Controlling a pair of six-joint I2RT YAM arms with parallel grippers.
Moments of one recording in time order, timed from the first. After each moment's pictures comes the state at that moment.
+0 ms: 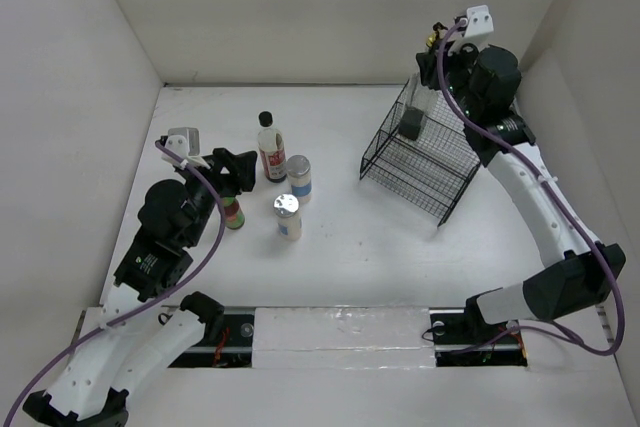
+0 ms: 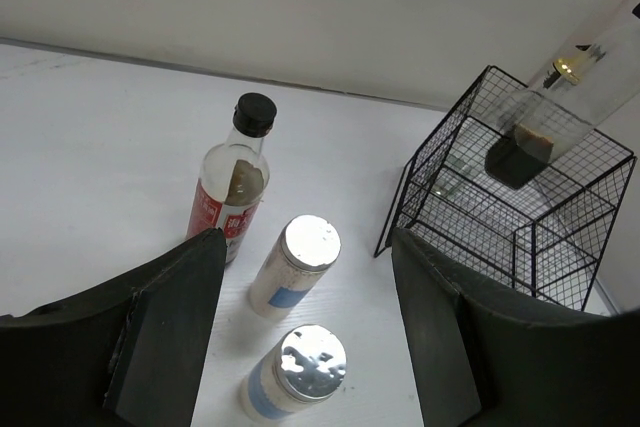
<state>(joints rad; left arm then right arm) -0.51 0.62 0.88 -0.28 -0.24 -0.39 0.29 1.40 1.48 -0.02 -0.02 0.02</state>
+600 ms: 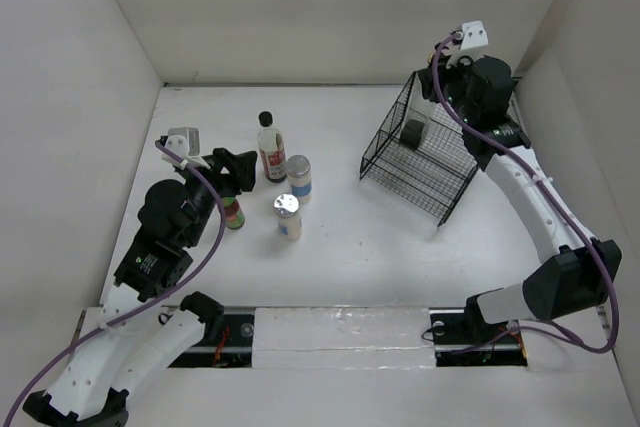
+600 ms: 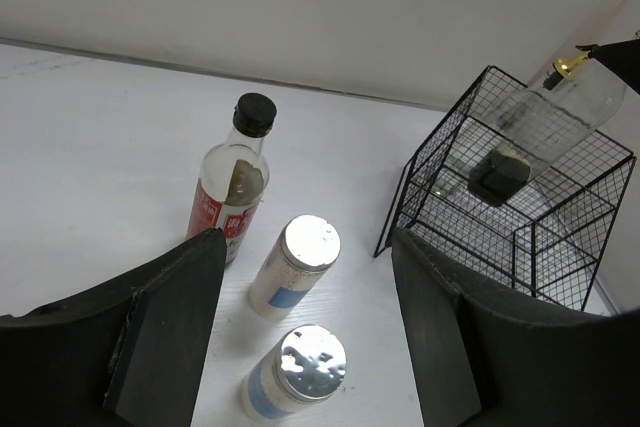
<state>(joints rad) -0.51 0.62 0.88 -0.28 -0.24 -0.39 0.24 1.40 1.38 -0.02 -0.03 0.02</state>
